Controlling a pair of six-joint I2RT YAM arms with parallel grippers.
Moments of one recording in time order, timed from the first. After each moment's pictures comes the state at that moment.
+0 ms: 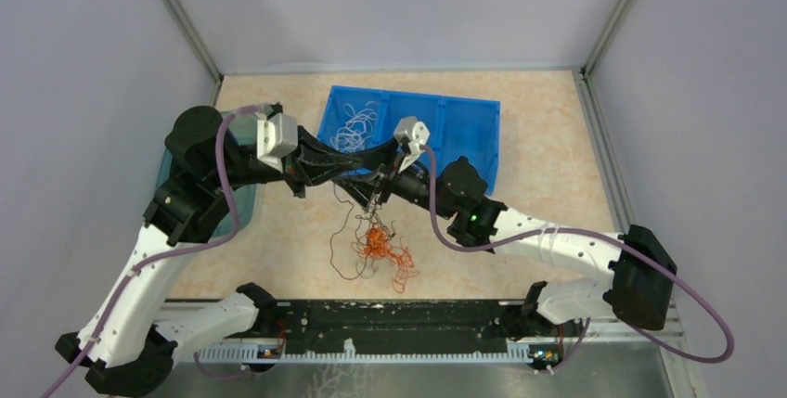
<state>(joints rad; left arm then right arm) -0.61 0.95 1.36 -0.36 0.85 0.14 1.05 1.25 0.87 0.67 -0.13 0.26</state>
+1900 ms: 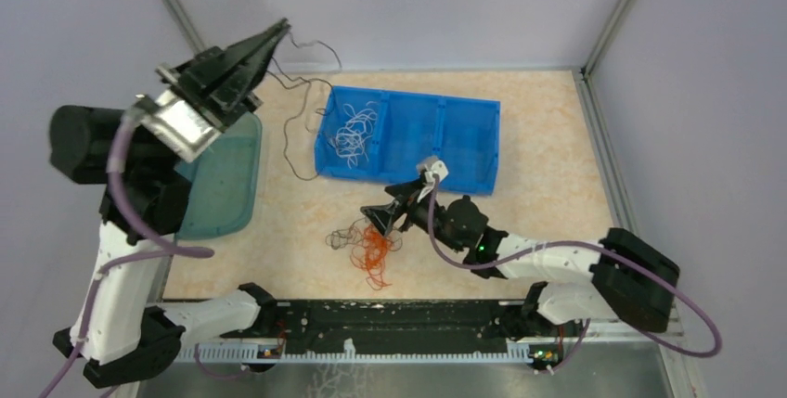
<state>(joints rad) -0.61 1.09 1.81 0.04 0.48 0.55 1.05 1.29 0.45 0.88 0.11 0.42</state>
